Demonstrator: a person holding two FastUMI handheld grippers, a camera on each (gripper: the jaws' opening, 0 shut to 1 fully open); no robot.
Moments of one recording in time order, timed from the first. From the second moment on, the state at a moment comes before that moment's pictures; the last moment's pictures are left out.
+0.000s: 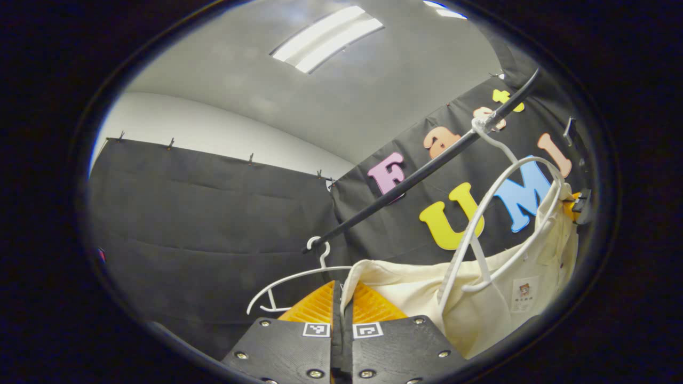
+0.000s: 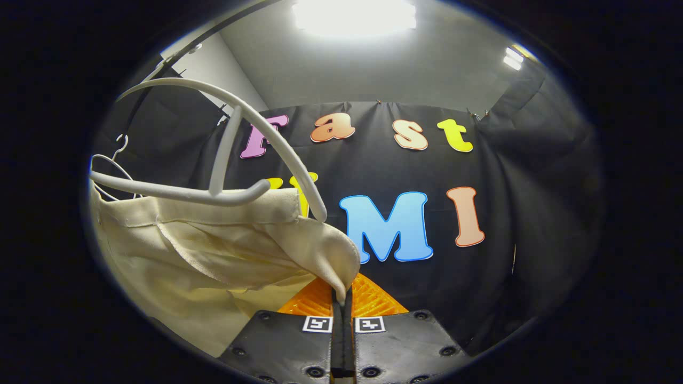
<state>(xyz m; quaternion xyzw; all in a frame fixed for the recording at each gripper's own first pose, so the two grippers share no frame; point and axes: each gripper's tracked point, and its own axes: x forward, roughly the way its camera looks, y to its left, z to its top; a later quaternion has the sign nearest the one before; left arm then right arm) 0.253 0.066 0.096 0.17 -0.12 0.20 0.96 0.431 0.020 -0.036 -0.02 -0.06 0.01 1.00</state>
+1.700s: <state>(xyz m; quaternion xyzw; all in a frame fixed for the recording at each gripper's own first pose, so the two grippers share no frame) 0.160 -0.078 -0.036 0.01 -0.05 -0.04 1.00 0.150 0.113 -0.121 0.00 0.08 0.11 0.99</state>
